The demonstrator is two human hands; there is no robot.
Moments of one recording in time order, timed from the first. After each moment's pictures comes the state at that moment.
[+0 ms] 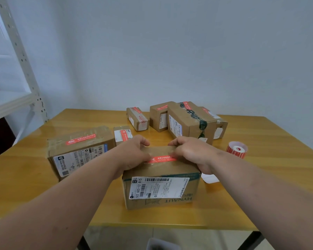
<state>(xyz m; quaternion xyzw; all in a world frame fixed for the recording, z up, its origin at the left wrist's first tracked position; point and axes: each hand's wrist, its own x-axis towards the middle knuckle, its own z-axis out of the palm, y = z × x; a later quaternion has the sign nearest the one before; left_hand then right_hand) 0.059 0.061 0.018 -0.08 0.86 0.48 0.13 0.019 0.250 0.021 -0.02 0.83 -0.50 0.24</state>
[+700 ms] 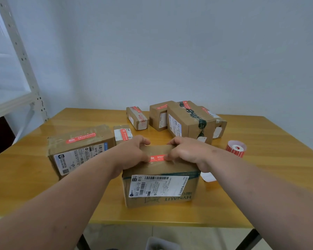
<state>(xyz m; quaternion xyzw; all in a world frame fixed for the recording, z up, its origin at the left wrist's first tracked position) 0.065 0.062 0.020 -0.07 0.87 0.47 0.15 0.027 0.243 0.028 -0.03 0.86 -0.44 0.26</state>
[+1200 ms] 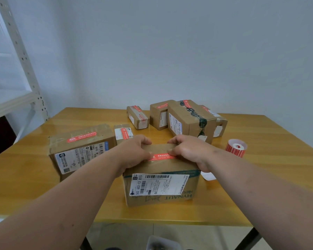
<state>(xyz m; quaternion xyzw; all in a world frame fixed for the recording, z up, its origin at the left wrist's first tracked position) 0.063 0.064 0.017 -0.08 0.86 0.48 0.12 0.026 0.245 0.023 -0.02 0.85 -0.48 0.23</state>
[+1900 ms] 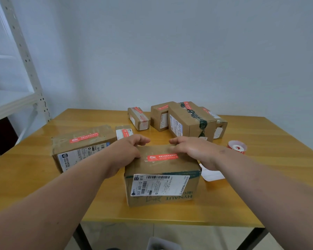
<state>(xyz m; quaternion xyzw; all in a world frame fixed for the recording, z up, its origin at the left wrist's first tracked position) 0.071 0.048 0.020 -0.03 0.85 0.52 0.11 0.028 0.256 0.028 -0.11 0.88 -0.41 0.23</state>
